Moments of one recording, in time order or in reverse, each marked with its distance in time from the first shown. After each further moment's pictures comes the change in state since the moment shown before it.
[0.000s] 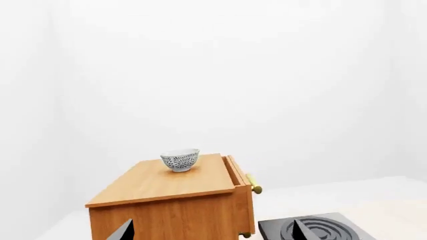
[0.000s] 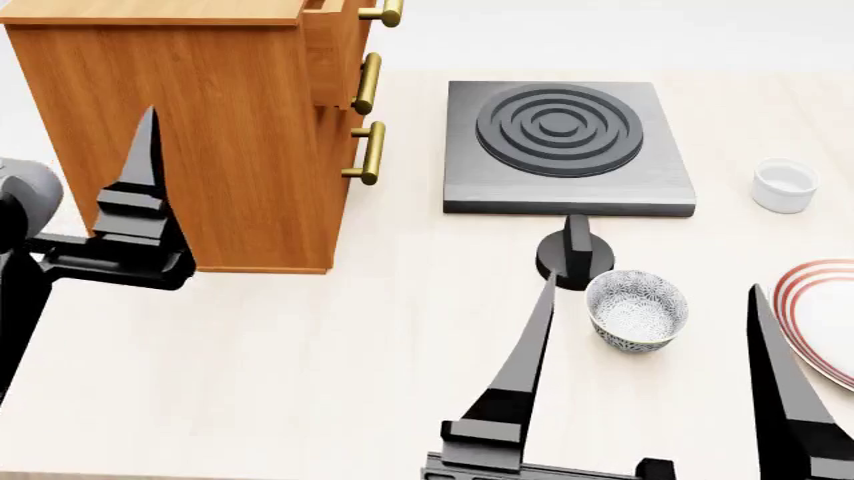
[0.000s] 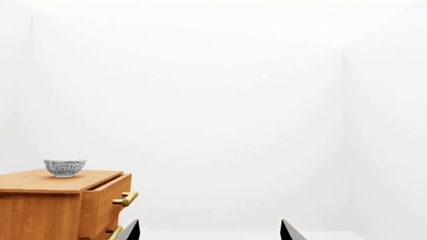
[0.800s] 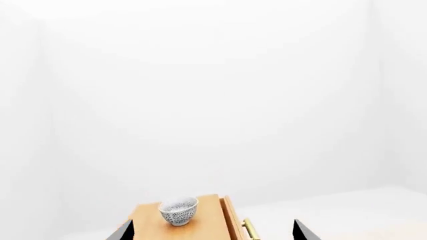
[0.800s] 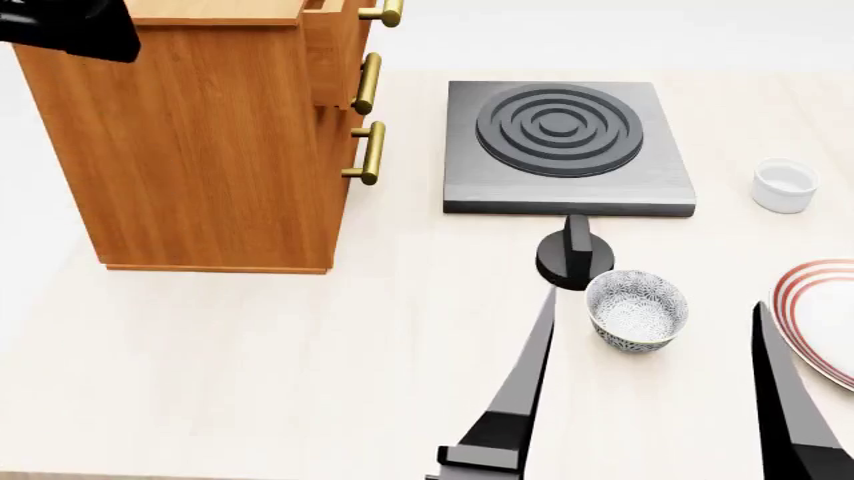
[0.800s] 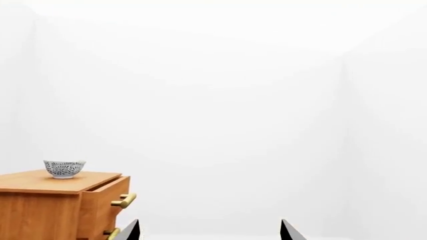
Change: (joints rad) left arm -0.616 0.018 -0.128 -0.145 -0.476 -0.461 -0.279; right arm 0.090 0.207 -0.217 0.018 0.088 -0.148 0.257
